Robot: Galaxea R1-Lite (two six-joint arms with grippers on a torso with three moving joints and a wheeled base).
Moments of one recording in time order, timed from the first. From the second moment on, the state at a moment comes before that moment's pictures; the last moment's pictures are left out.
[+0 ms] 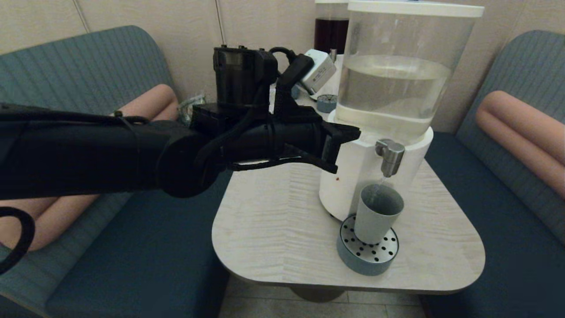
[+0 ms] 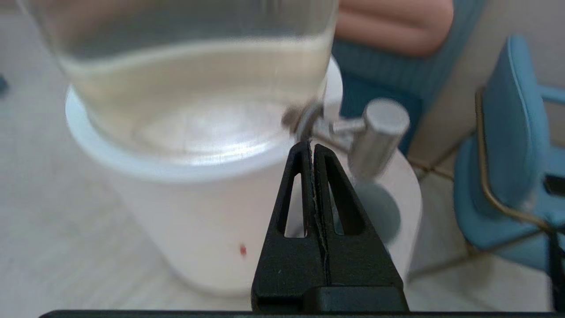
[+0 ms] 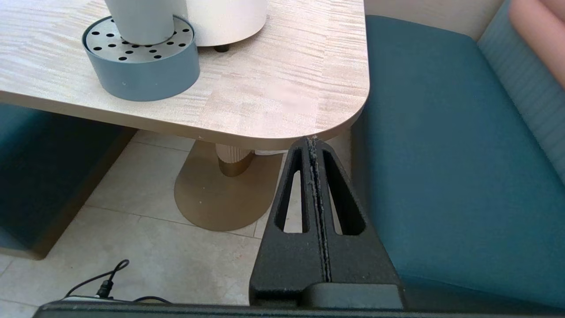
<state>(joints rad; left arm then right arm) -0.67 1.93 -1.49 -0.38 -0.46 0.14 0.00 0.00 0.00 0.01 0.04 -0.07</state>
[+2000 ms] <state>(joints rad) -0.75 2.04 -1.54 -0.49 -0.40 0.13 0.00 0.00 0.00 0.01 0.04 -0.07</state>
